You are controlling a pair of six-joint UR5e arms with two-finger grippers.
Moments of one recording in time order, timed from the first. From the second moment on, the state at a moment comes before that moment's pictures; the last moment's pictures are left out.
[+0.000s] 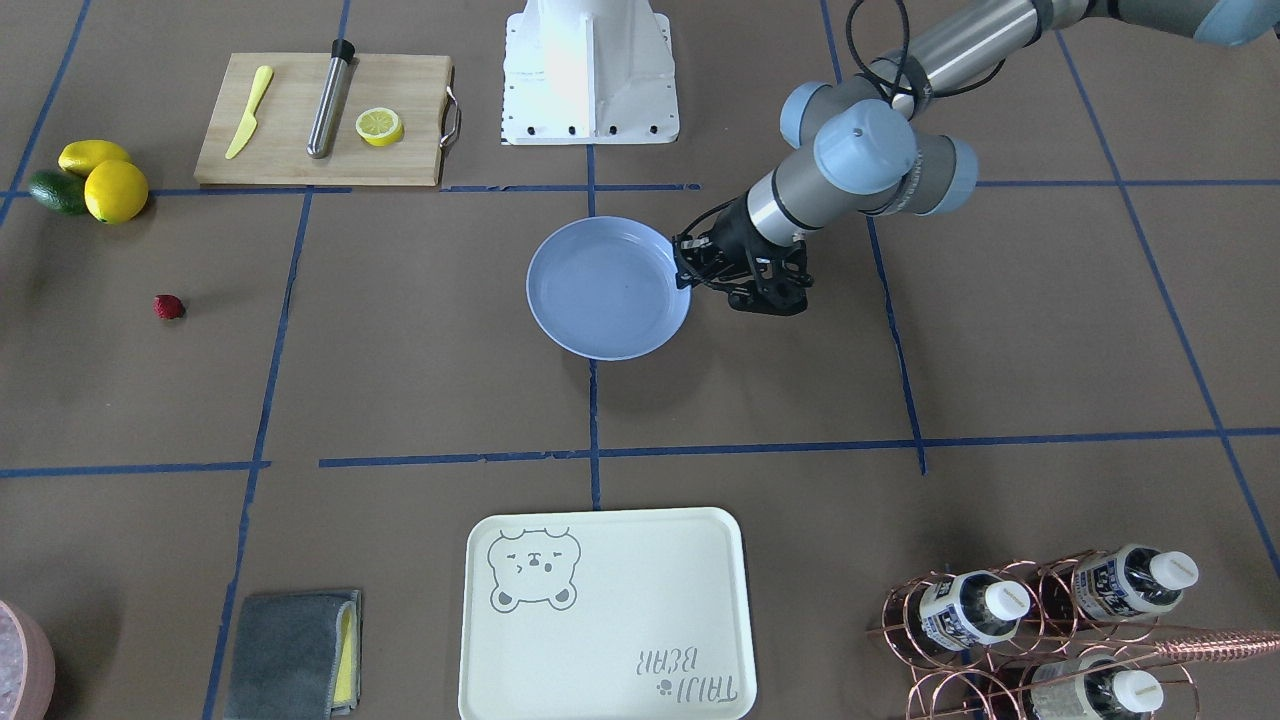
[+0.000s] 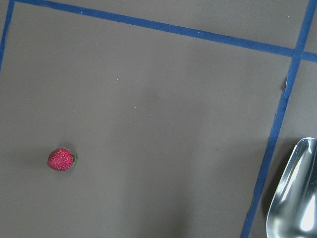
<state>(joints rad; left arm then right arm) -0.57 -2.11 -1.54 -2.21 -2.18 -1.43 1.39 -1.75 1.80 -1.48 2.47 -0.01</state>
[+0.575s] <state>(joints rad) -0.53 -2.14 -1.48 -2.21 -2.11 -1.43 1.39 -1.73 1.80 -1.48 2.47 -0.01</state>
